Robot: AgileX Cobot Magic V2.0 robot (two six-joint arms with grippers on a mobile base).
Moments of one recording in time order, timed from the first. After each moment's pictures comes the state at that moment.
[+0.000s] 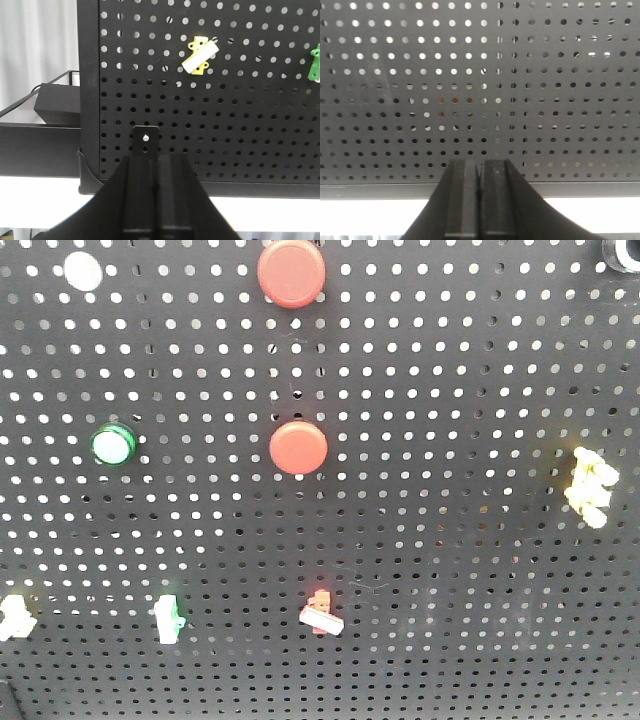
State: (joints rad) left arm -0.03 -0.02 0.03 -0.12 0.04 0.03; right arm 0.00 -0.01 0.03 -0.11 0.02 0.10
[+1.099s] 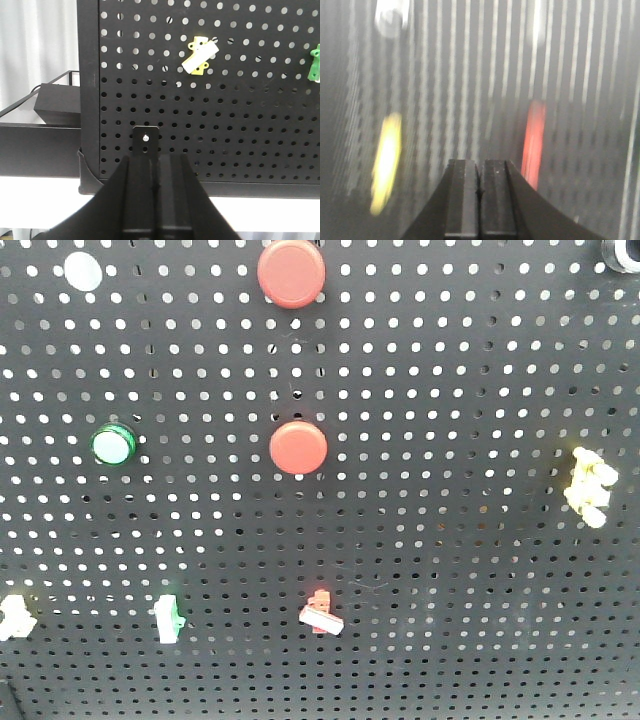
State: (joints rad) left arm -0.03 -0.02 0.03 -0.12 0.04 0.03; right arm 0.00 0.46 -0.85 -0.15 0.23 0.05
